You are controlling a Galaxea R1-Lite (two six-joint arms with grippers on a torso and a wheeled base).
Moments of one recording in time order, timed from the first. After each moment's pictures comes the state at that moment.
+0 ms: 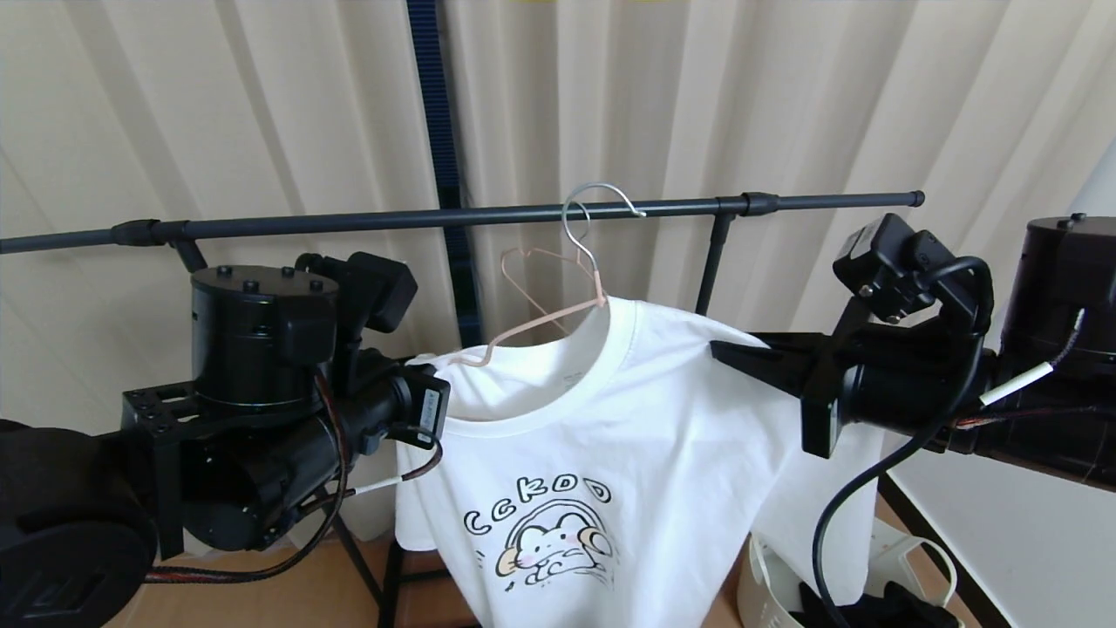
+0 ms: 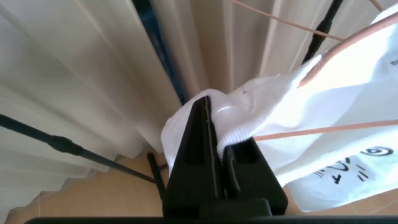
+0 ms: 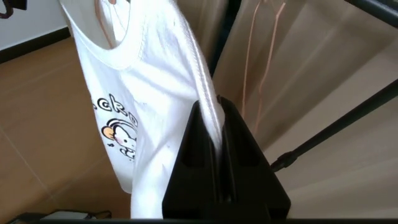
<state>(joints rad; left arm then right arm) -0.63 1.59 -0.77 -0.46 0.40 0.06 0.52 1.51 -0.76 -0.50 0.25 -0.25</state>
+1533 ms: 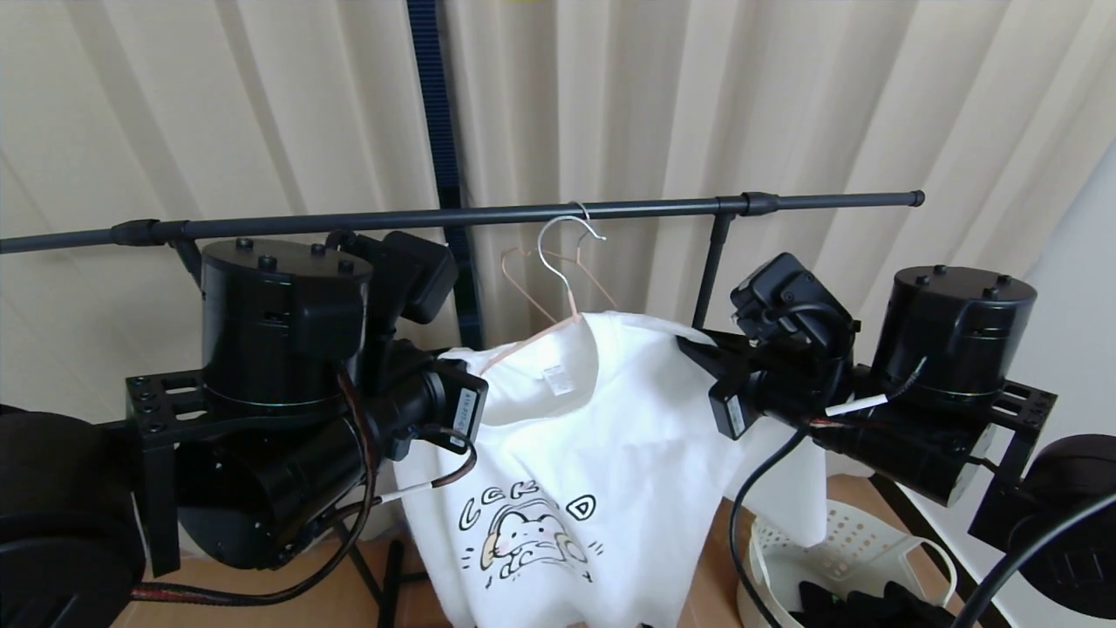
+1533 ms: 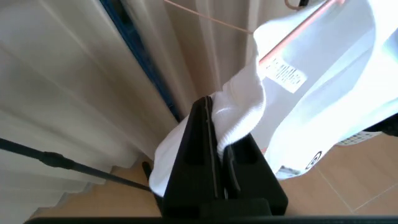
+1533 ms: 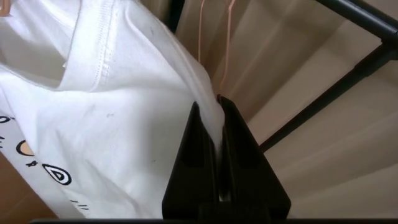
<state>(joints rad) -0.75 1.58 -0.86 -0.37 0.46 0.06 0.59 1.72 -0.73 -0.81 -0.04 -0.30</state>
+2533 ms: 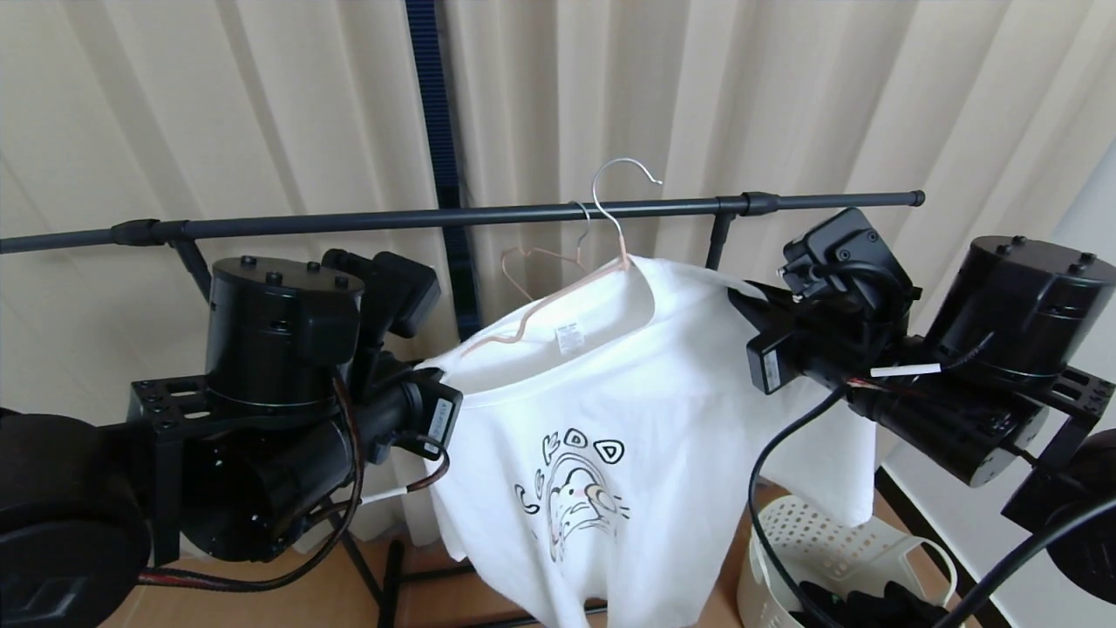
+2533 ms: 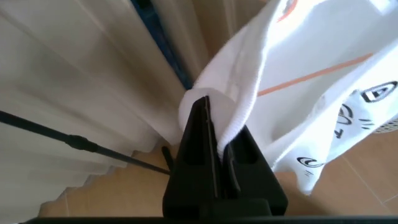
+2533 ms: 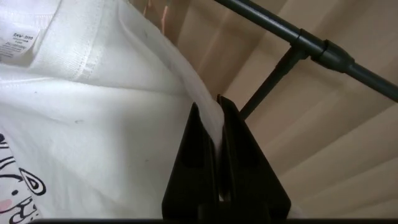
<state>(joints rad) -0.69 1.58 -0.82 -0.35 0.47 0.11 0.54 1.67 -0.72 -0.93 -0.20 -0.36</state>
